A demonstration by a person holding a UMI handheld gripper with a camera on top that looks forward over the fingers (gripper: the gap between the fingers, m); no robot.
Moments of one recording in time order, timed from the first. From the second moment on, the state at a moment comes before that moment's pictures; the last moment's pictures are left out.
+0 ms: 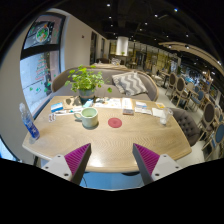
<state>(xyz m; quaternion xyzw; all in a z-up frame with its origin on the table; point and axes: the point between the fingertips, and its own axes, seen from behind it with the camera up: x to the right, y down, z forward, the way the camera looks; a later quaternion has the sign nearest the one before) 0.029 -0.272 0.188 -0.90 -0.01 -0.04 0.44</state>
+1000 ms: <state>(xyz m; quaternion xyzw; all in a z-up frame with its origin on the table) -0.403 -0.257 0.111 -0.89 -0.06 0.09 0.45</state>
